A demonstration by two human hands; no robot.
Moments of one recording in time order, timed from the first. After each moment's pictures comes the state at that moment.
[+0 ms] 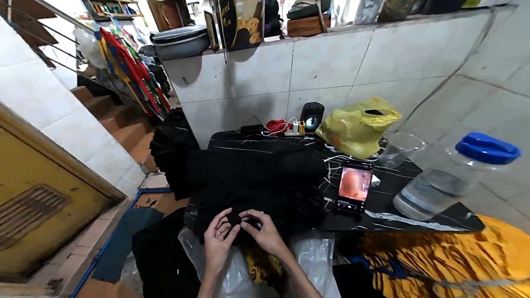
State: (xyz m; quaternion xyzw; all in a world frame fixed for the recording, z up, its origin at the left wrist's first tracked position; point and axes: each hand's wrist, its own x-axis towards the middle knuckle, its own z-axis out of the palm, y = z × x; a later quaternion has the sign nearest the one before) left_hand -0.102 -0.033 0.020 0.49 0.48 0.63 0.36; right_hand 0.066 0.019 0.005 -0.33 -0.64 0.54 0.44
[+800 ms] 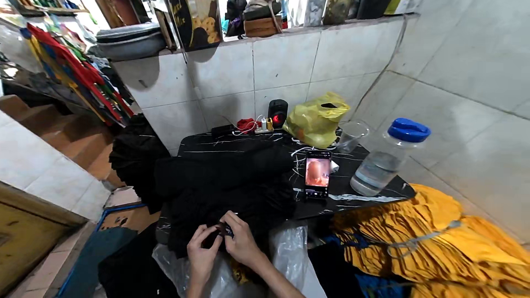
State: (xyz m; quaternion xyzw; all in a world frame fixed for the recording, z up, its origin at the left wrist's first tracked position) left_hand -0.095 -0.027 -0.011 0.61 0.54 0.55 0.19; right_hand 0.056 -0.002 0.007 -0.41 -0.73 0.31 0.45
